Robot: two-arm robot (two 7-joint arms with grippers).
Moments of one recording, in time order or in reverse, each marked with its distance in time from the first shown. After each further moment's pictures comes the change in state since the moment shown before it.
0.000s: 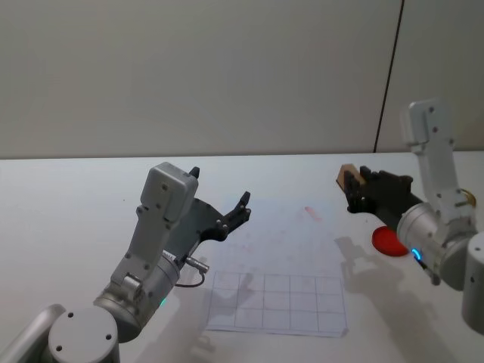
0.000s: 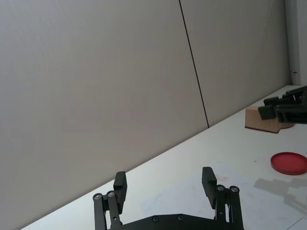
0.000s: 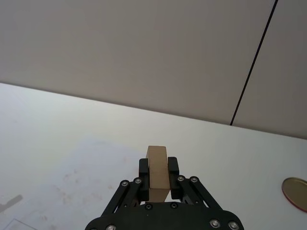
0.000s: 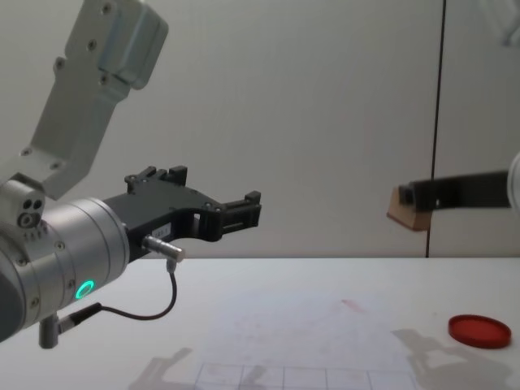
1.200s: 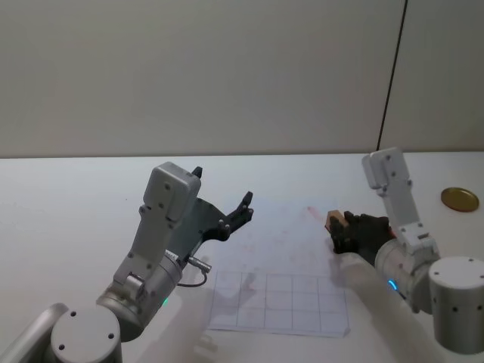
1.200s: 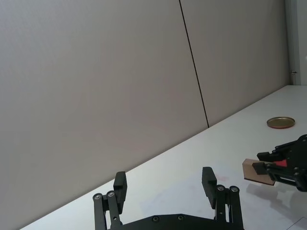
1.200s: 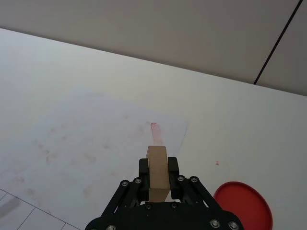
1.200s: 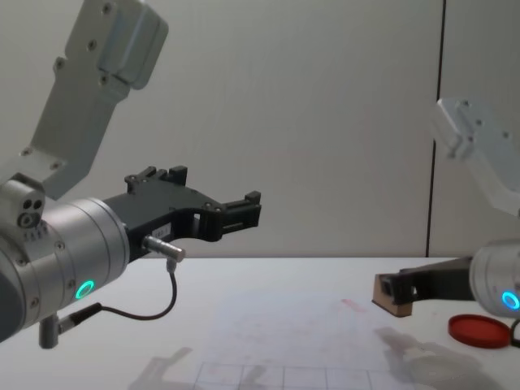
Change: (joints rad) left arm 0.000 0.000 0.000 0.000 0.000 0.000 0.000; right arm 0.036 -0.042 -0.033 0.233 -0.088 -0.042 0.047
